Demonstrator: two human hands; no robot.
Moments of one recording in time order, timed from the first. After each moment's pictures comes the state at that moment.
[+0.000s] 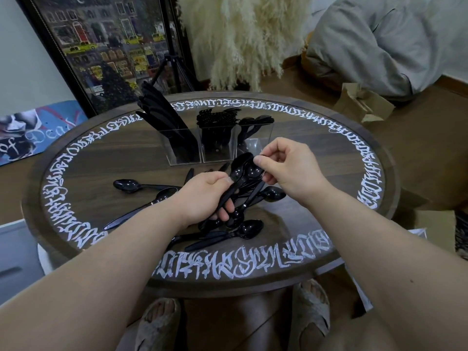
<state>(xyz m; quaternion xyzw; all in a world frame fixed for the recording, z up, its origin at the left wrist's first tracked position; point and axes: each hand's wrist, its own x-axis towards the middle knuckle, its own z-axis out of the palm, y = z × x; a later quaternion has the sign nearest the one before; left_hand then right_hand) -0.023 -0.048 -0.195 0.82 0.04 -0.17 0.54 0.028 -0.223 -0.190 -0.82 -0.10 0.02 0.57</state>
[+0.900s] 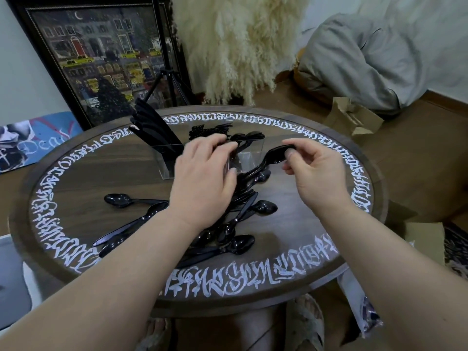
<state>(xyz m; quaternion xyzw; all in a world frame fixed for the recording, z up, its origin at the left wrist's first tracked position) -0.003 -0.063 -0.188 0.94 -0.09 0.28 0.19 0.027 -0.253 -0.171 -0.78 -0.07 -0.15 0.60</state>
